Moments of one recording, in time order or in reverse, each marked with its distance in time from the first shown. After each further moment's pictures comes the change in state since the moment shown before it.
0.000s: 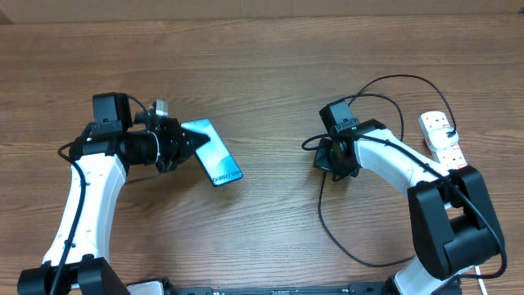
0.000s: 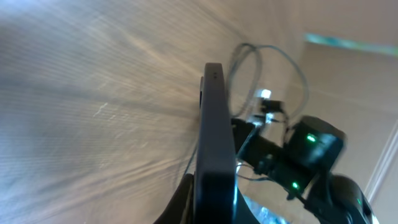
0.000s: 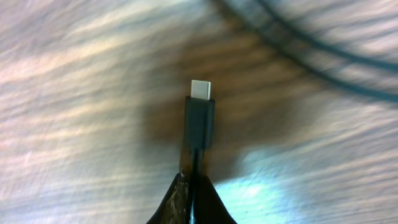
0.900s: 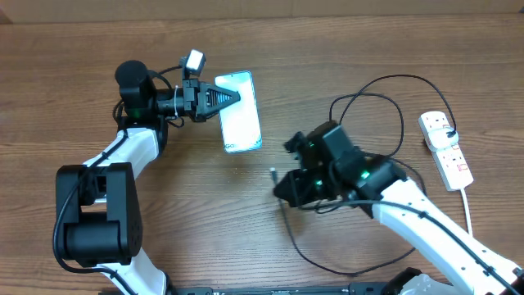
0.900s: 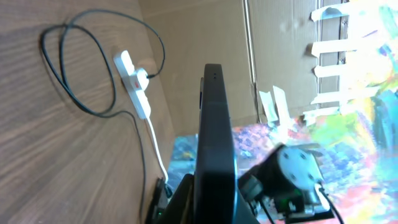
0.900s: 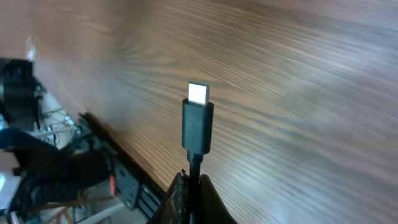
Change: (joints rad) left arm -0.116 0.413 -0.001 1.480 0.640 -0.700; right arm 0.267 -0.449 -0.090 0.019 -0.473 -0.222
